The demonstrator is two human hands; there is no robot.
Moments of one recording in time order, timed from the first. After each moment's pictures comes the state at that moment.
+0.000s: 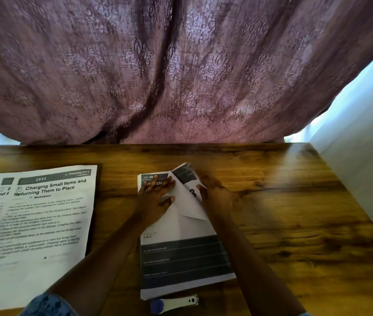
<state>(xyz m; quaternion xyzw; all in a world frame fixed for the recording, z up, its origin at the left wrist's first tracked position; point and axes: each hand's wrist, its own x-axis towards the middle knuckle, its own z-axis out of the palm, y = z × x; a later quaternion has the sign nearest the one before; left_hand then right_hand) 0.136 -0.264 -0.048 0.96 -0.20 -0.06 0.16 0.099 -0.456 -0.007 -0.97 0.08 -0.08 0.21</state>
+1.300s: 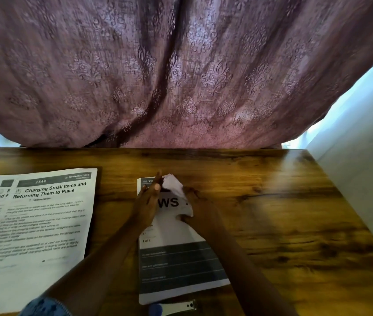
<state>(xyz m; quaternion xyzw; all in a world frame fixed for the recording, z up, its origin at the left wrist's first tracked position) 0.122 -0.265 -0.037 0.75 -0.06 -0.07 0.66 0.077 -0.436 -0.002 -0.97 -0.04 0.06 0.23</state>
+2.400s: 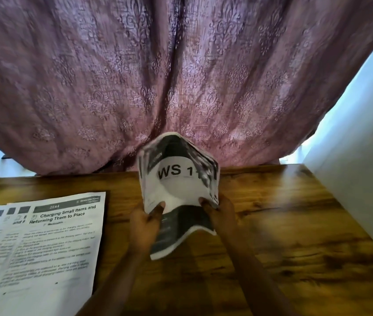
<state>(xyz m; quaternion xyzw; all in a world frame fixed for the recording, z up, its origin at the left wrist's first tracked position) 0.066 -0.272 0.067 0.73 0.08 0.04 0.68 0.067 -0.448 0.071 -0.78 0.12 -0.07 0.61</state>
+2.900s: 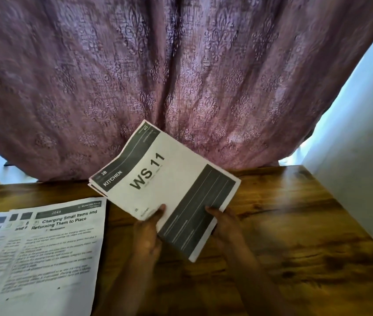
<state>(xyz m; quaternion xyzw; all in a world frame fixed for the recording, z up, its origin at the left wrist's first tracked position) 0.066 -0.284 0.072 0.45 0.21 -0.04 0.87 0.052 -0.440 0.075 -0.51 0.31 0.01 0.80</state>
